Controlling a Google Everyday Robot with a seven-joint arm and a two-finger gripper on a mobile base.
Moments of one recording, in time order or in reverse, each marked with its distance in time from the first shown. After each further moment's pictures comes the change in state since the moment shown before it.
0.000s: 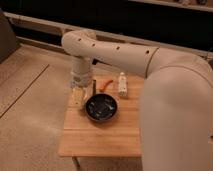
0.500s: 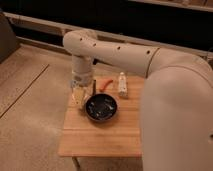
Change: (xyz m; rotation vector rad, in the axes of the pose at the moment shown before) arm -0.007 -0.012 0.000 0.000 -0.051 -0.072
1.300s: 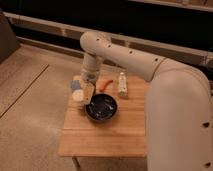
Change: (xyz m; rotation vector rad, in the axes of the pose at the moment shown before) arm -0.005 -0.034 0.016 -0.070 -0.151 -0.532
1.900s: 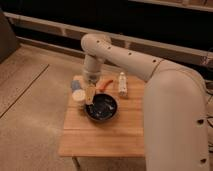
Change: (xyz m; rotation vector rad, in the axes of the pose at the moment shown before) arm 0.014 -0.023 0.004 0.064 -0.029 -0.002
